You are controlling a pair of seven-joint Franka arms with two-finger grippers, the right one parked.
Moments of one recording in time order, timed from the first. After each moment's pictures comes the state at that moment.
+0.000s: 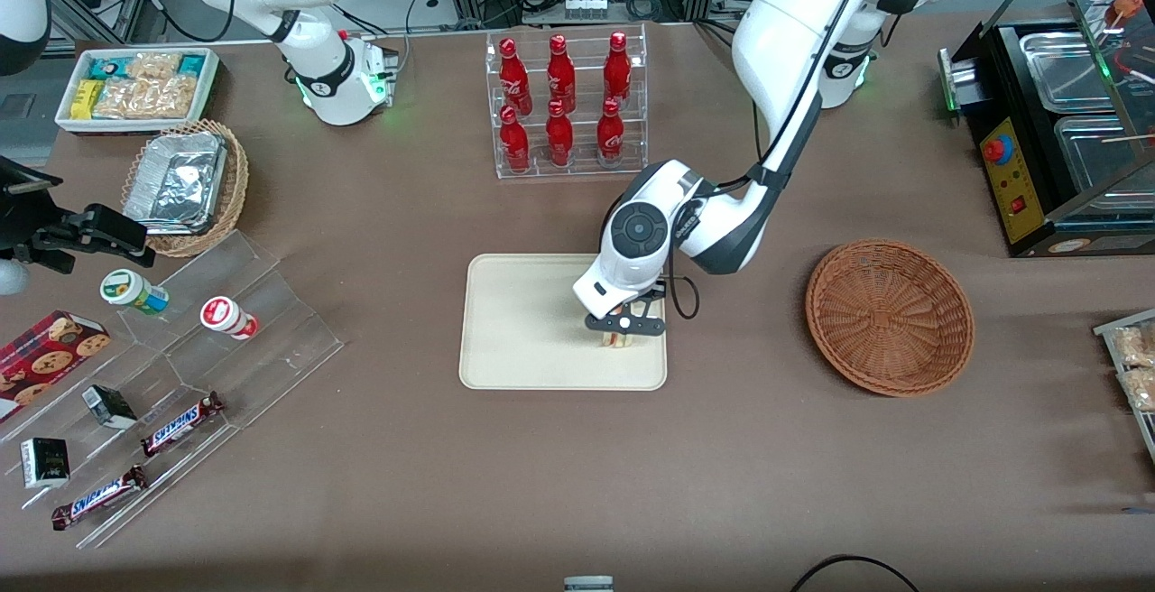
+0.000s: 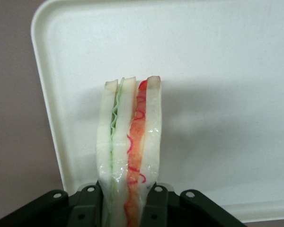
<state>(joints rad) -0.62 0.70 -0.10 -1.58 -0.02 2.21 -0.59</state>
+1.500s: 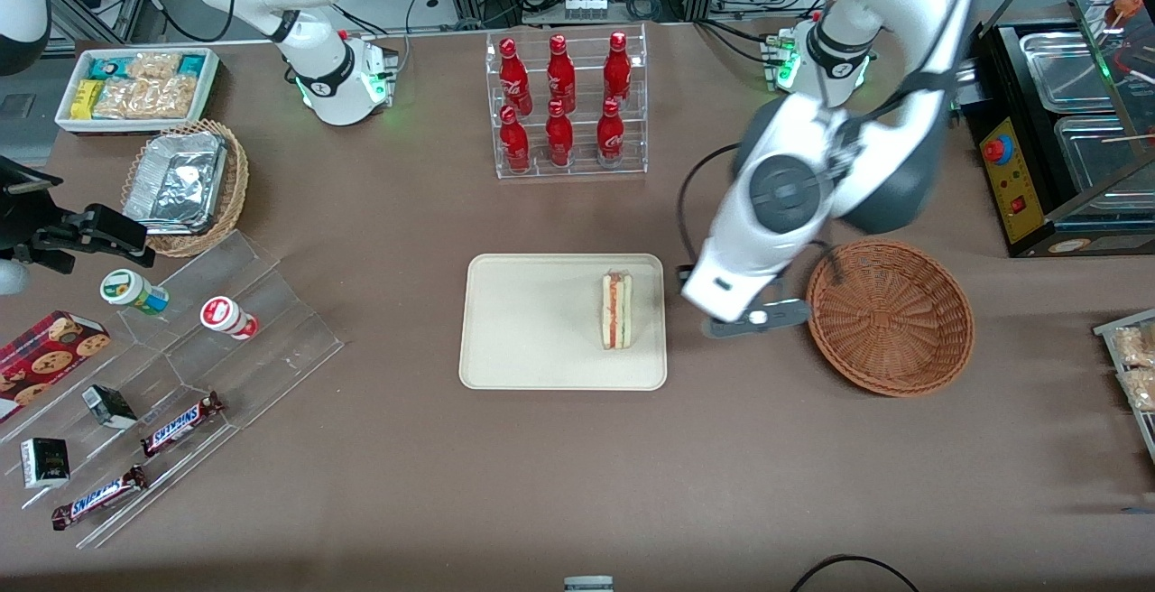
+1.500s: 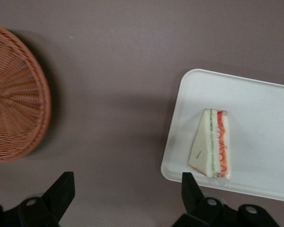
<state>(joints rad) -0.44 0.36 -0.02 -1.50 -0.02 1.75 -0.61</state>
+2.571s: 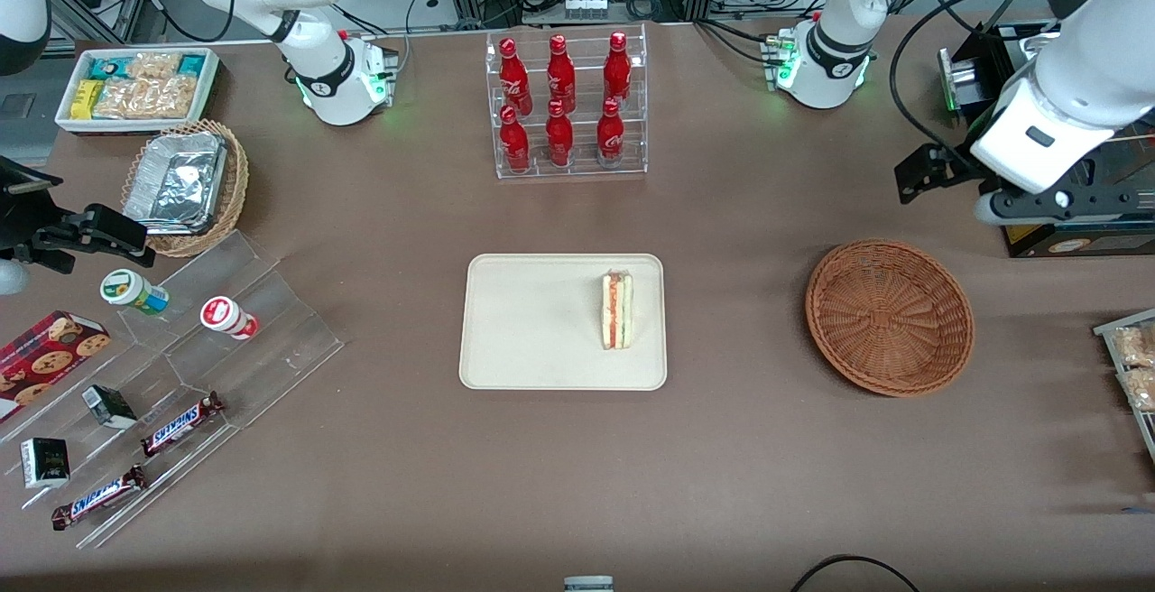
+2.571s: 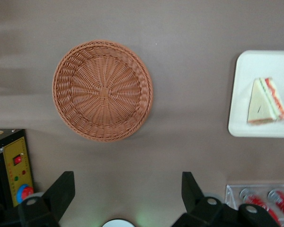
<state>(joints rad) -0.16 -0.02 -0.02 -1.61 0.01 1.50 -0.15</state>
